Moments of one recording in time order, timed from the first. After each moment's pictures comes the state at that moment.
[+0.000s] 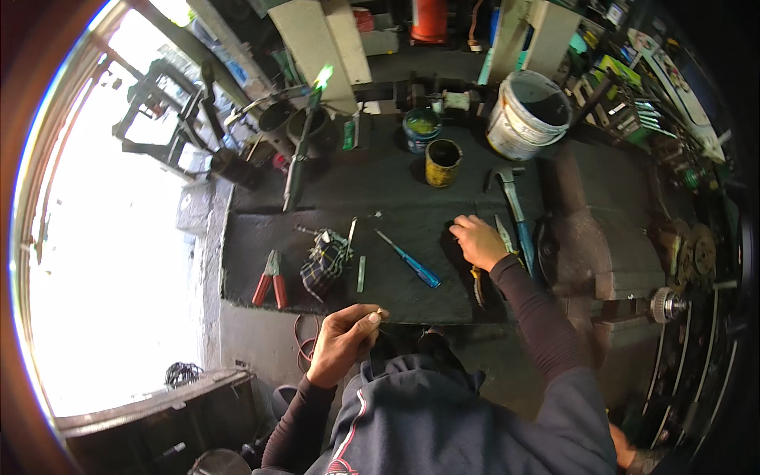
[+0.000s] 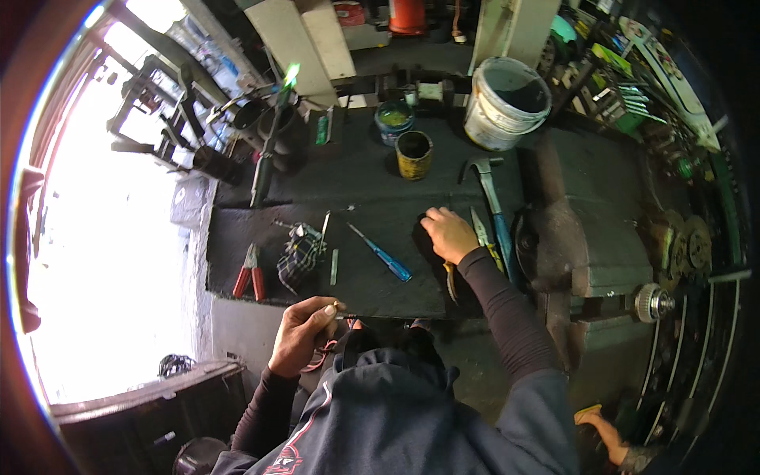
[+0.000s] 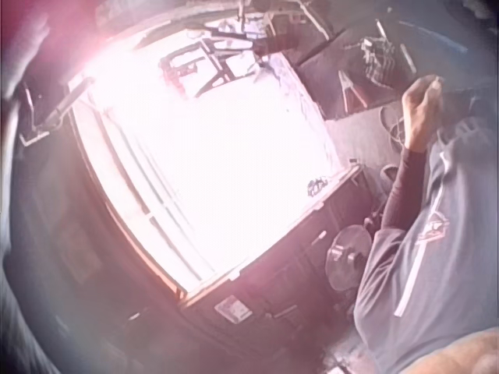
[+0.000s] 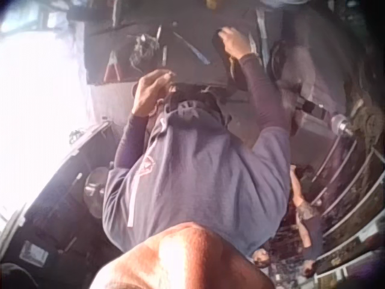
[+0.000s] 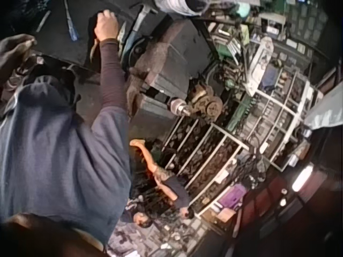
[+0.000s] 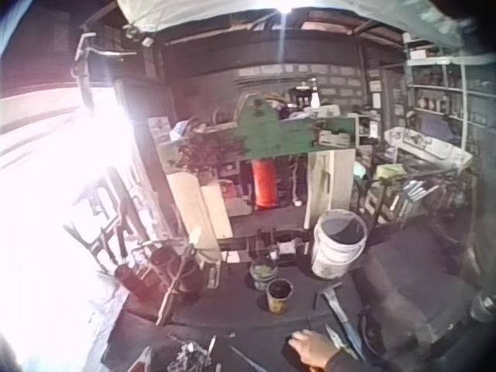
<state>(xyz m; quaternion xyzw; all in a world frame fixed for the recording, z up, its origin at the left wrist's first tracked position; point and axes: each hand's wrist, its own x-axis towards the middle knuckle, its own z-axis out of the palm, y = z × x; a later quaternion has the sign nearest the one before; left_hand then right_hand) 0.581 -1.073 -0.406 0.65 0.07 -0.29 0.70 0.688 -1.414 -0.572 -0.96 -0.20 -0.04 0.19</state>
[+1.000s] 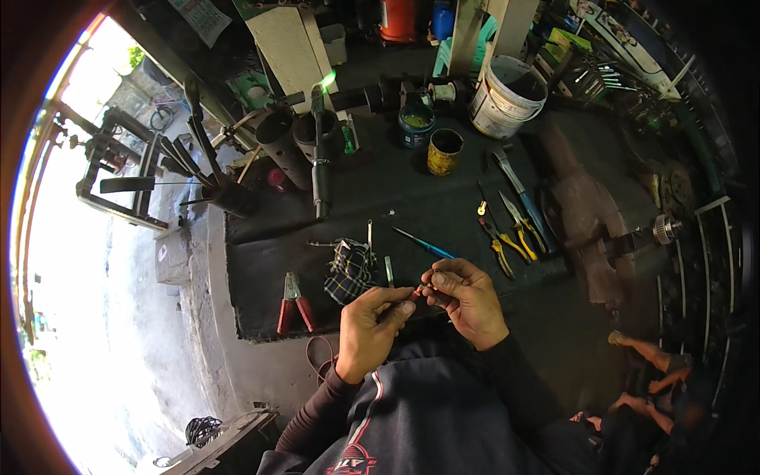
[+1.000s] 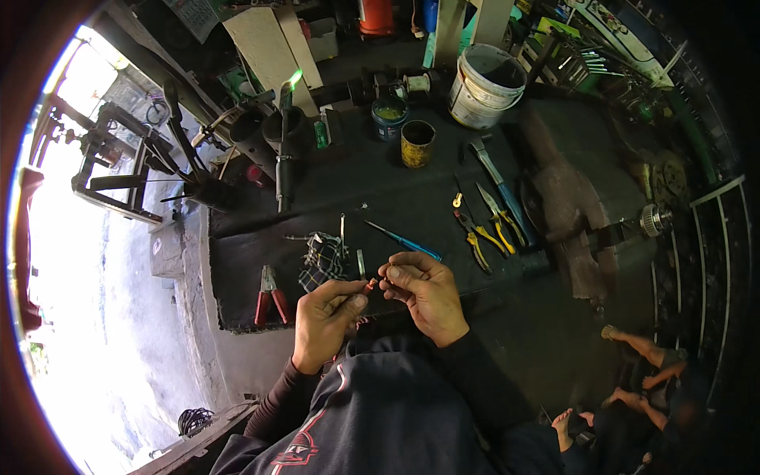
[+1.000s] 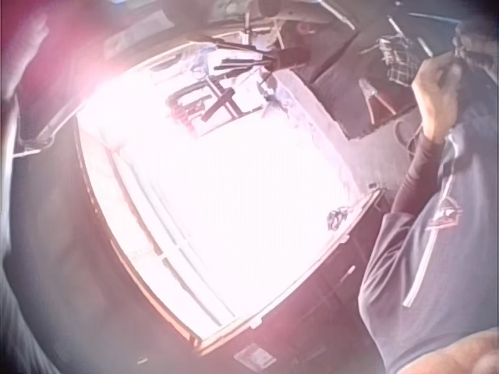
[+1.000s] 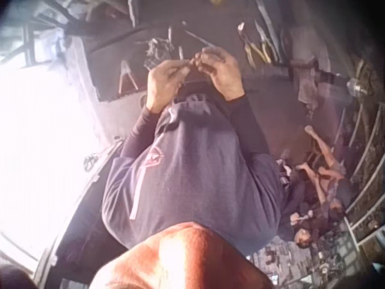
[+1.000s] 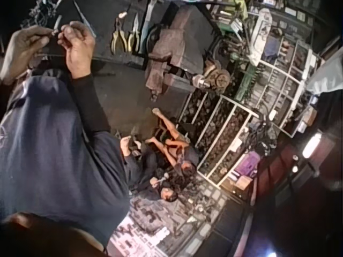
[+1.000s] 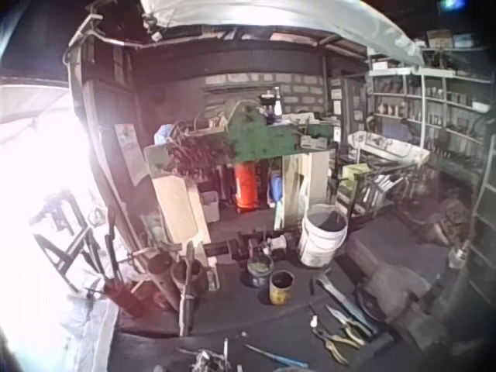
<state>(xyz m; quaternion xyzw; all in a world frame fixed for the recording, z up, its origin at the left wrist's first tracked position) 0.628 -1.011 -0.410 0.72 -0.08 -0.27 0.64 0.578 -1.205 -0.444 -0.35 0.21 -0.02 0.91</state>
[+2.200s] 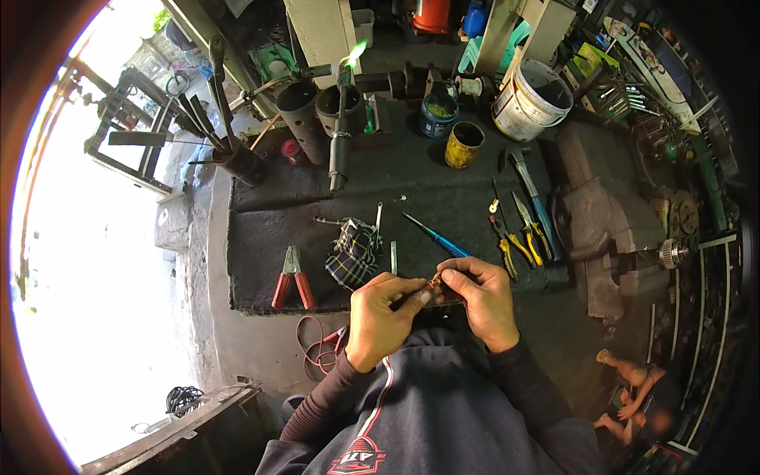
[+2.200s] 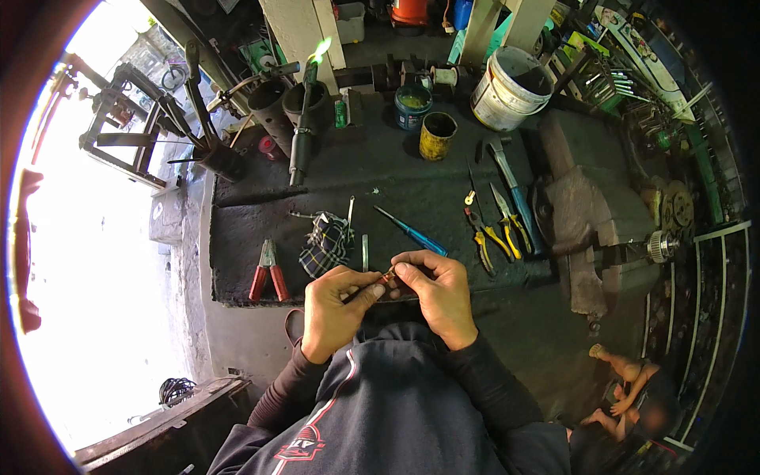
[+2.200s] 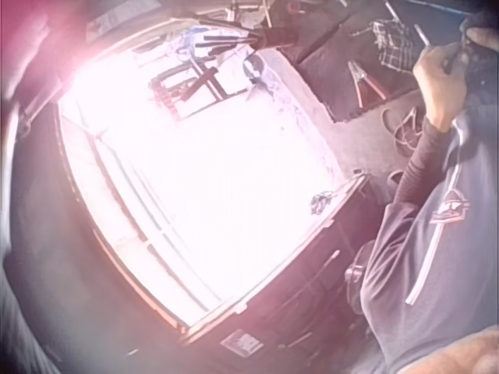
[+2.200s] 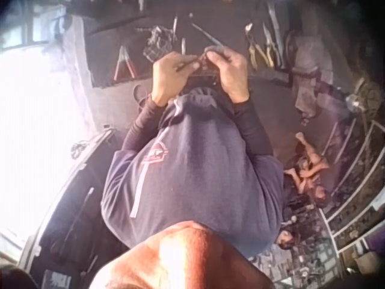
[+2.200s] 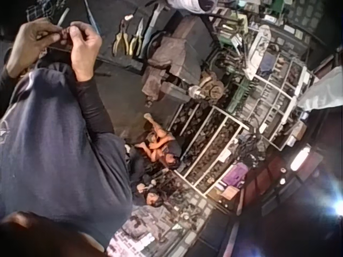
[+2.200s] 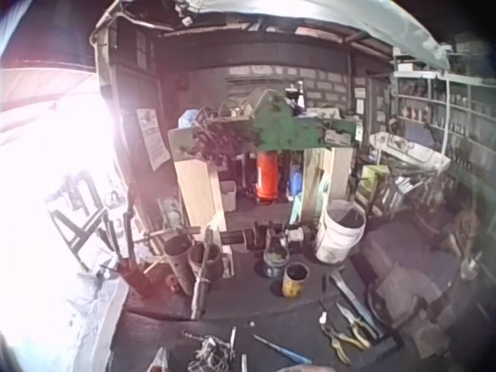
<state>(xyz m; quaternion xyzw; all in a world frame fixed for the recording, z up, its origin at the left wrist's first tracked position) 0.614 -1.024 -0.411 0.81 -0.13 -0.13 0.55 0.572 -1.206 -0.418 -0.56 0.19 0.00 0.80</state>
